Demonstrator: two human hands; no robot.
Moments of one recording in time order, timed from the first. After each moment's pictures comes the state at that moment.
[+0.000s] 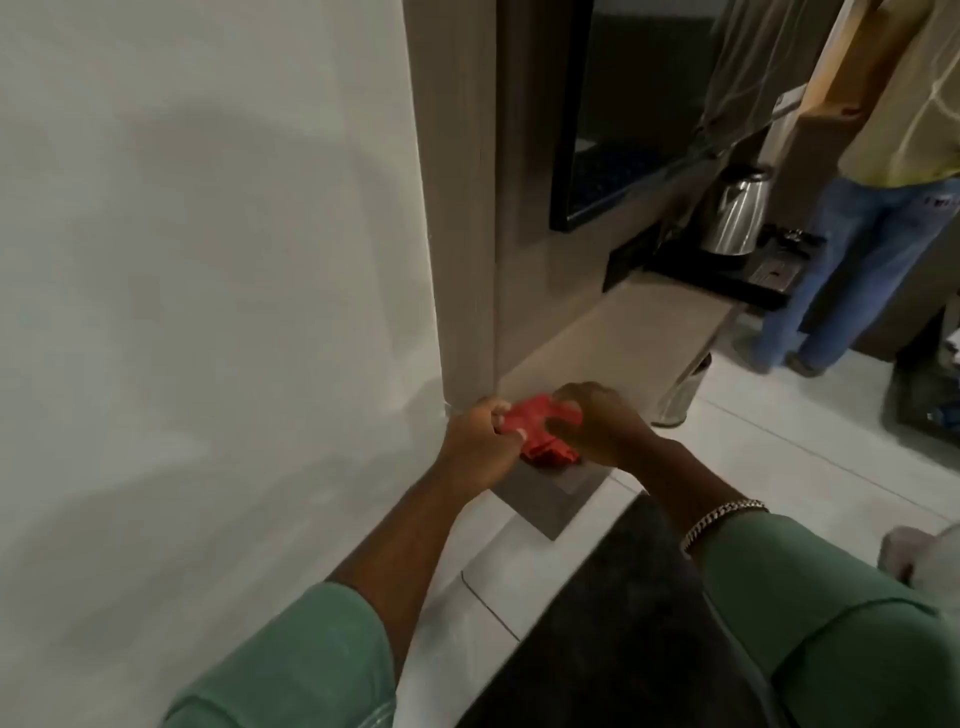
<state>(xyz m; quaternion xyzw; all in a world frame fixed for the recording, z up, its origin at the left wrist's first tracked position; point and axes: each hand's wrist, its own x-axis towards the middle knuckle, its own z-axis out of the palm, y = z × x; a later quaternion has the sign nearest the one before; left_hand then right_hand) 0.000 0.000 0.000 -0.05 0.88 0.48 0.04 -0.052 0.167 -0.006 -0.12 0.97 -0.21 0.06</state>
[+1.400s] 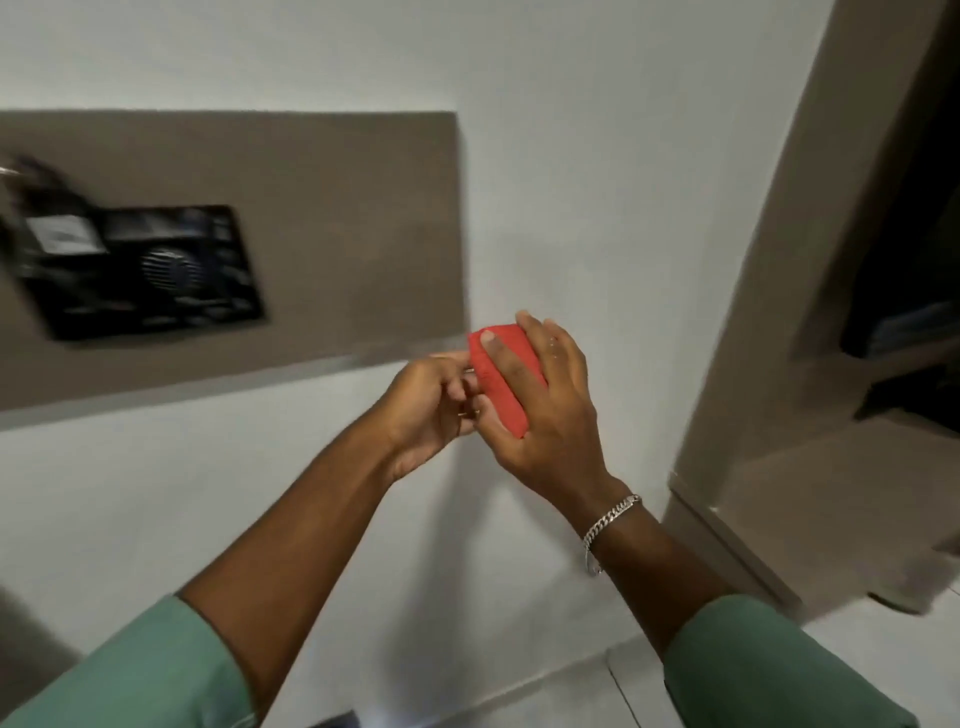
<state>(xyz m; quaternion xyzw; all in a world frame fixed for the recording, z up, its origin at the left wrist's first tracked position) 0.242 -0.259 0.197 -0.08 0.63 0.77 -0.08 0.155 -0.142 0.135 -0.45 0.73 -0.38 -0.34</state>
